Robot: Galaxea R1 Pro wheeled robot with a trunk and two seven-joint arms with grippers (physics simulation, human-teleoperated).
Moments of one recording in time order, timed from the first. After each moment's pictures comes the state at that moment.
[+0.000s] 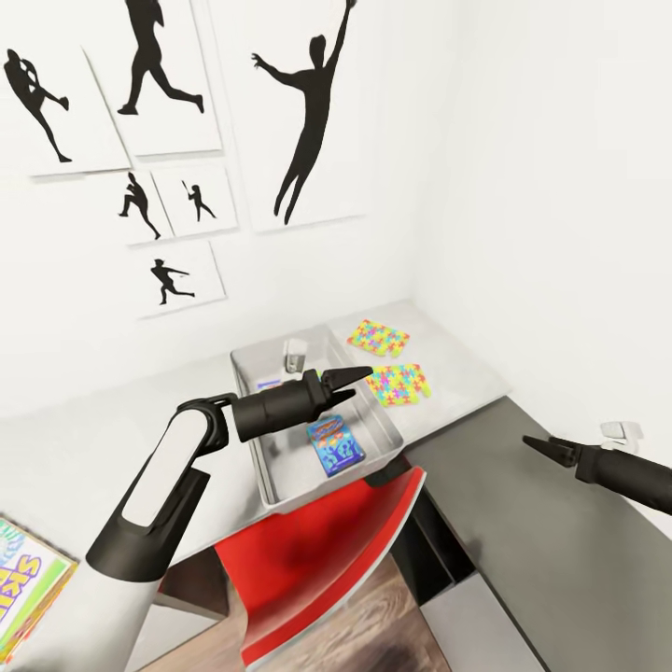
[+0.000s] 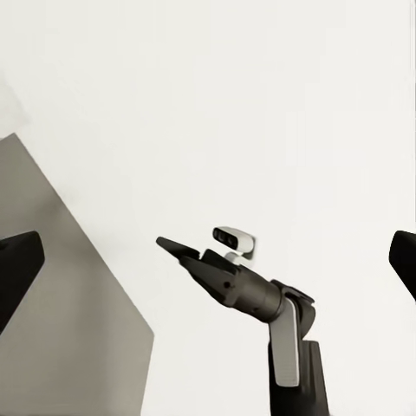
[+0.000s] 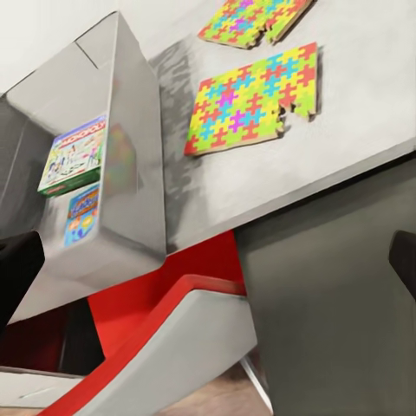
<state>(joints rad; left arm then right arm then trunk) -0.70 0.03 -0.33 -1.61 1.49 0.88 0.09 -0.39 -0.32 -0.58 -1.61 -0.06 0.96 1.12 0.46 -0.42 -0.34</state>
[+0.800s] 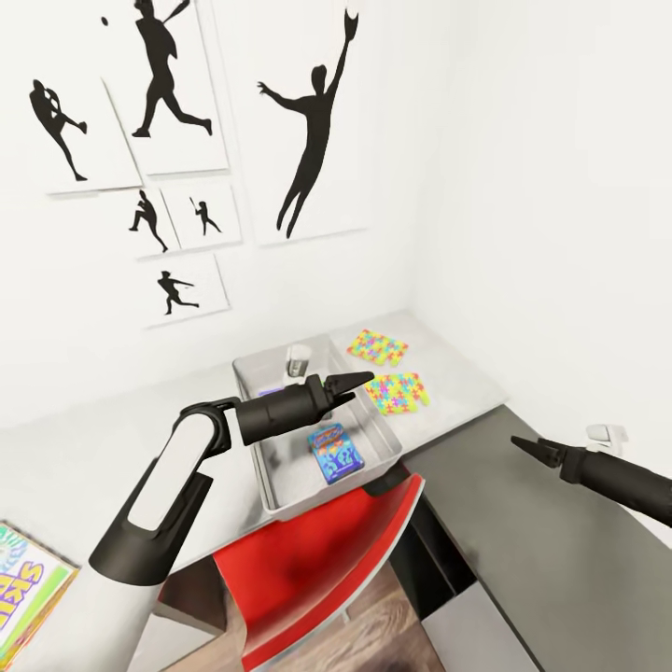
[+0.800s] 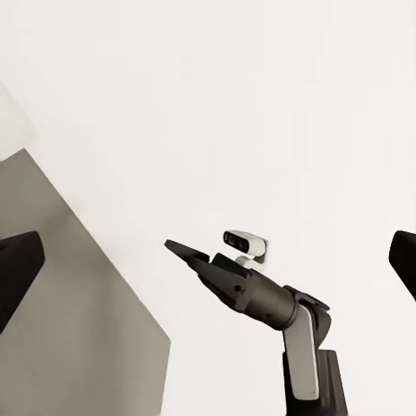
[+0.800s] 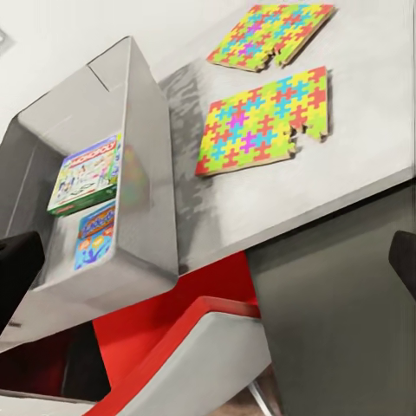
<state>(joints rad) -0.69 0.03 -0.34 -1.59 1.42 0.87 0.05 -0.39 -0.26 -0.57 -1.61 -0.05 0.93 1.07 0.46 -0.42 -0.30</state>
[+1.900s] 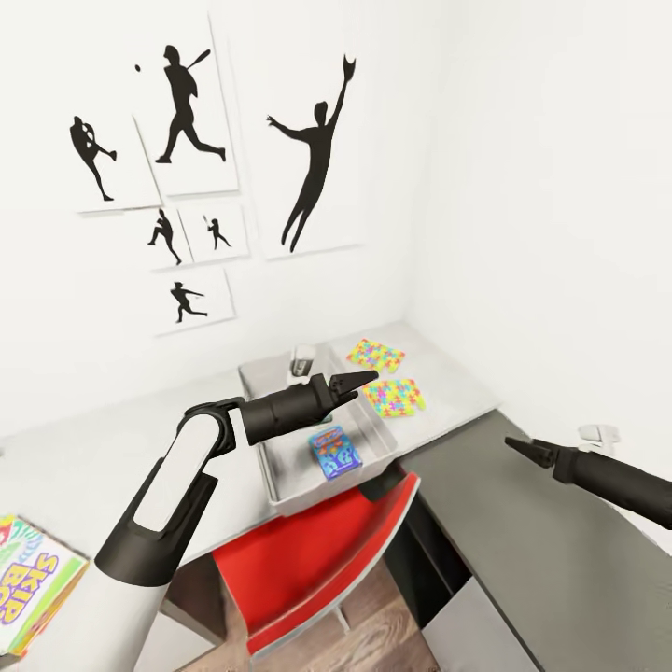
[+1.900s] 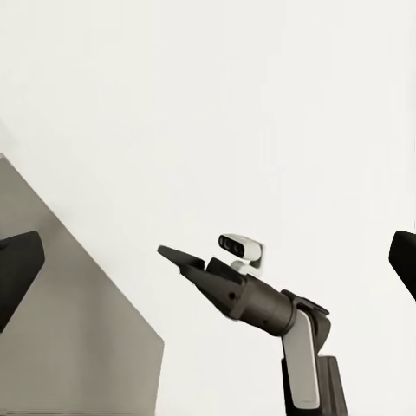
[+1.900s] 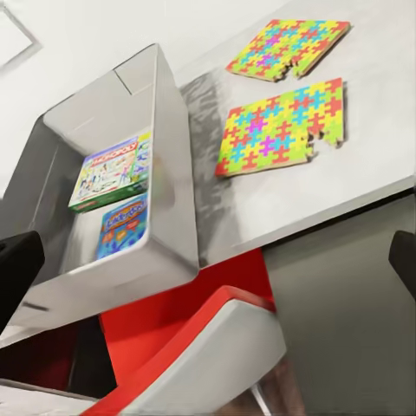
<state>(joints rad) -0.69 0.01 -0.35 -1.59 1.39 0.86 0.05 -0.39 -0.25 -0.55 -1.61 -0.05 0.93 1.06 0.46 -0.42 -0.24</state>
